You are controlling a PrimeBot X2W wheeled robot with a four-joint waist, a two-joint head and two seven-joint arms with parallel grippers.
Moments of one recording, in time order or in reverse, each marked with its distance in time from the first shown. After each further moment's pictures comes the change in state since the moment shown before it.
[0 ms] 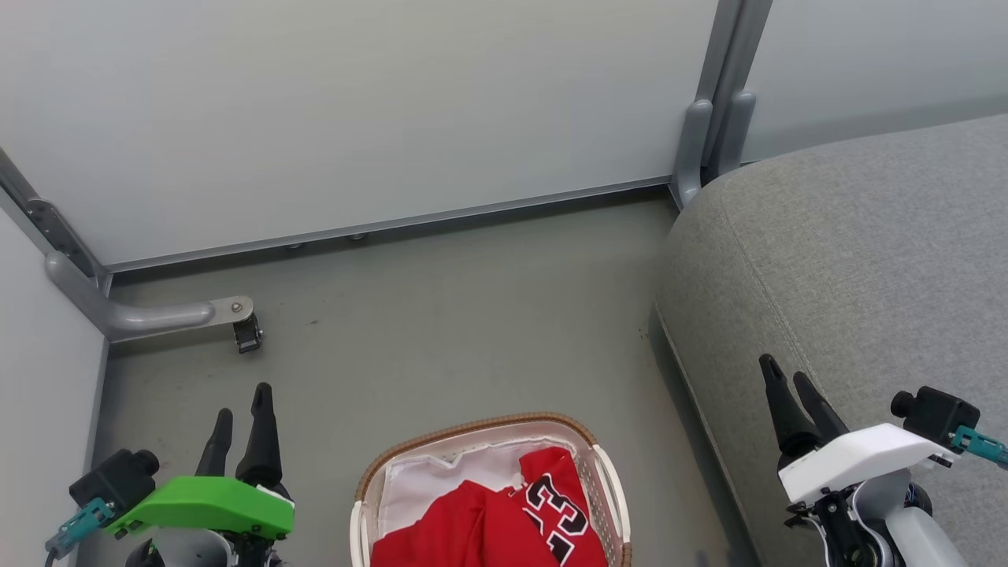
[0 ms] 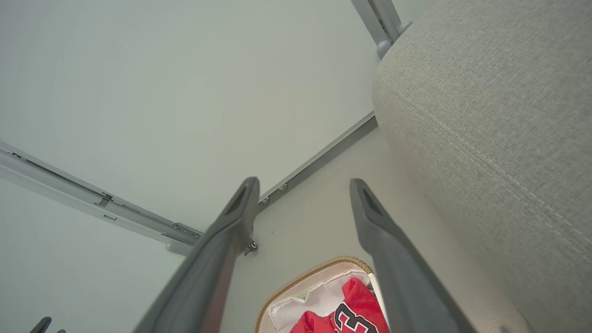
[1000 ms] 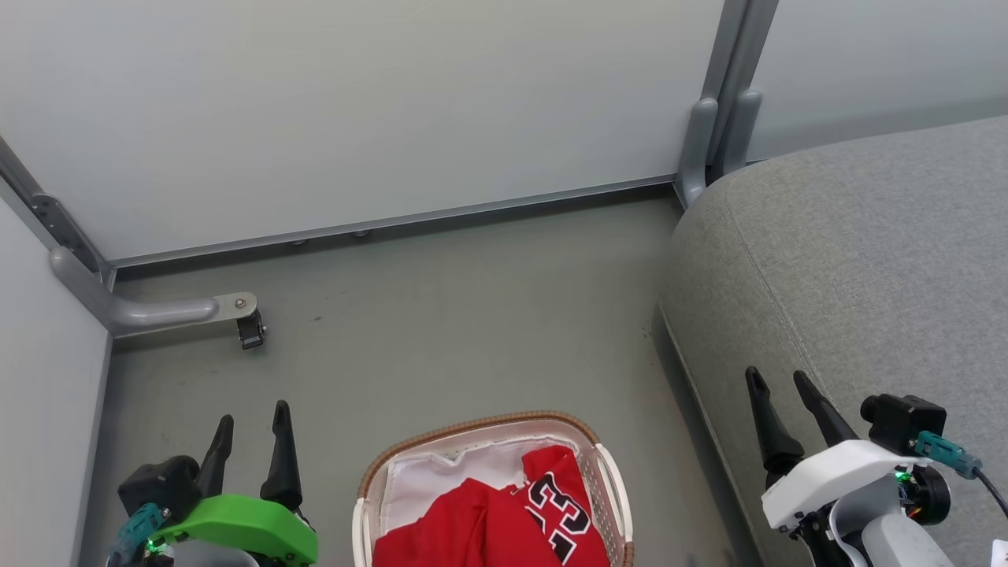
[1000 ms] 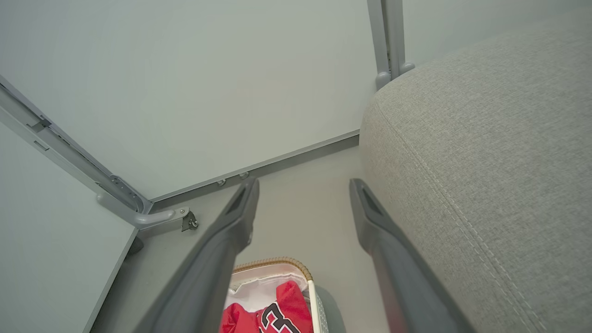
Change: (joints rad) left arm 0.031 0.013 -0.048 0.008 0.360 0.043 -0.085; right arm 0.004 0.000 0.019 0.037 -0.361 0.000 -0.084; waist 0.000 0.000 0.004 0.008
